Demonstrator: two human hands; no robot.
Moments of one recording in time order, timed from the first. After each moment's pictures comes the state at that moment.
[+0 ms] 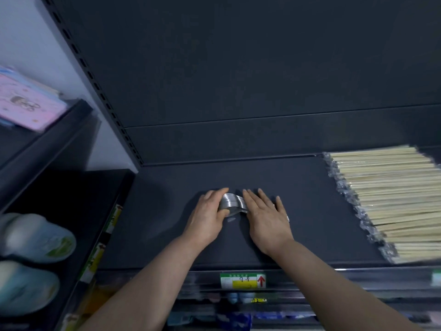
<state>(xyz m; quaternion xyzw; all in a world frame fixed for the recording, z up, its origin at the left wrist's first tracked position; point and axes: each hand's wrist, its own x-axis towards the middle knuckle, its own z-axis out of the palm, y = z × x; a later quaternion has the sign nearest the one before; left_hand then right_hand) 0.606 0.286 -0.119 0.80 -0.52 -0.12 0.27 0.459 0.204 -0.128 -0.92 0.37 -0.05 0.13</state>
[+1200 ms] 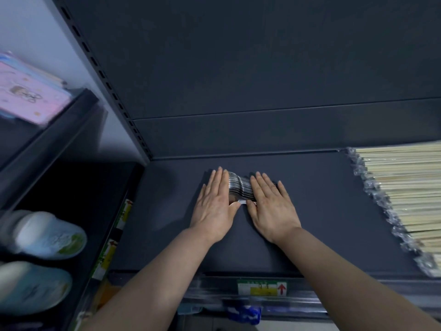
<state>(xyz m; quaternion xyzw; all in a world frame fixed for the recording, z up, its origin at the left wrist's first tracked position) 0.630 0.279 -0.122 0.83 -0.53 -0.07 0.14 0.500 0.185 -0.137 -0.93 0.35 -0.04 0.08</state>
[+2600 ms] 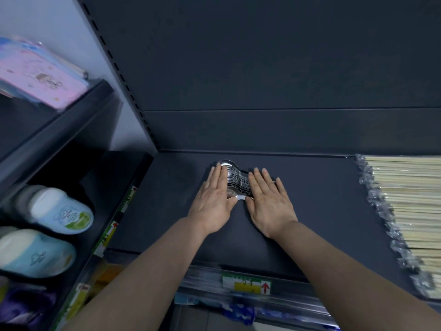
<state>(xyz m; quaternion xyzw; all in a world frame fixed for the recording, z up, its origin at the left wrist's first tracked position) 0.617 0.272 -0.114 0.85 -0.49 -0.10 0.14 0.494 0.168 -0.132 -0.95 0.29 -0.01 0.11</state>
